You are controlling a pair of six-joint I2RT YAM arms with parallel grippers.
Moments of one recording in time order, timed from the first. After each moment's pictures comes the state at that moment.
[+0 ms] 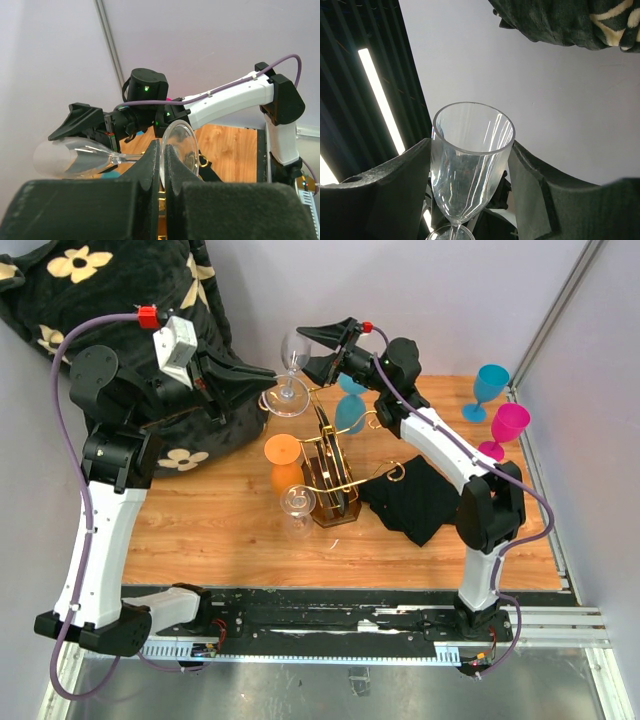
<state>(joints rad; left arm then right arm) -0.24 1.18 1.70 -0.19 0.98 -0.13 0.51 1.89 1.72 0.57 -0.65 2.03</state>
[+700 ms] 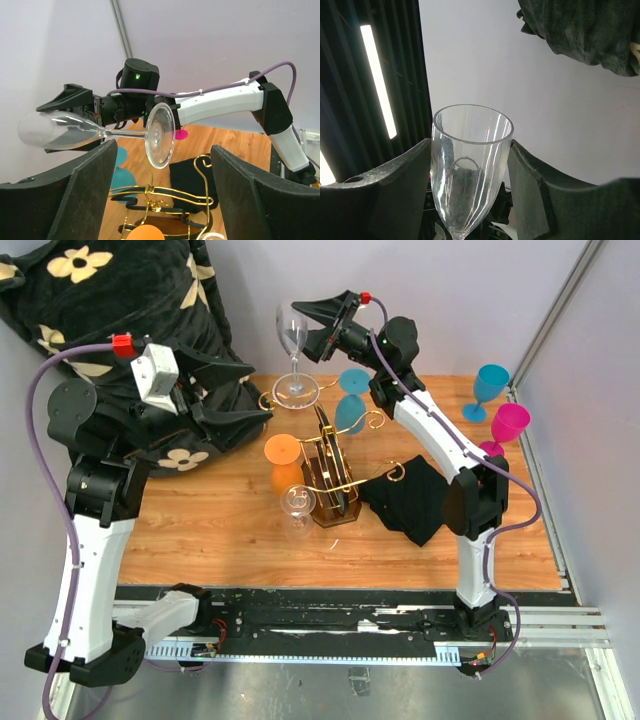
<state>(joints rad) -0.24 1.06 1.61 -0.19 0.90 -0.10 0.50 2.03 2.00 0.55 -0.65 2.00</state>
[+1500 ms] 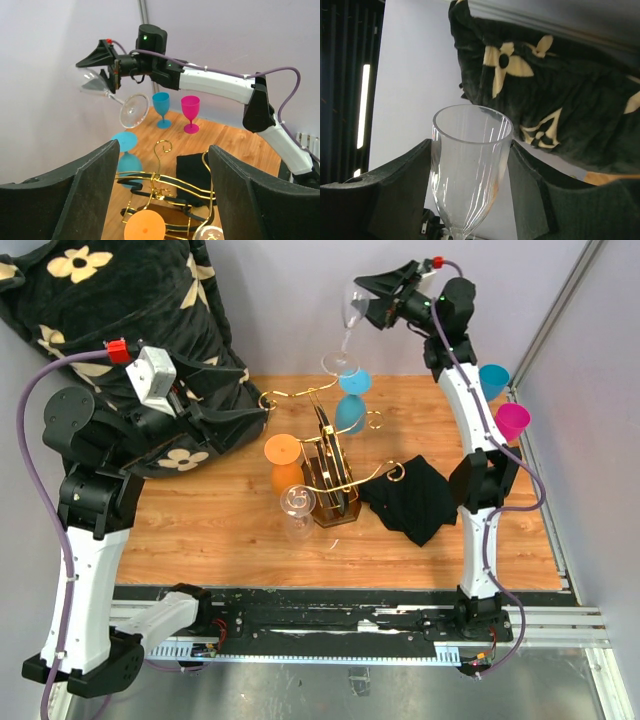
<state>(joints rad) -0.24 1.00 1.60 -0.29 0.78 -0.08 0.22 2.25 2.46 0.16 -0.79 1.64</state>
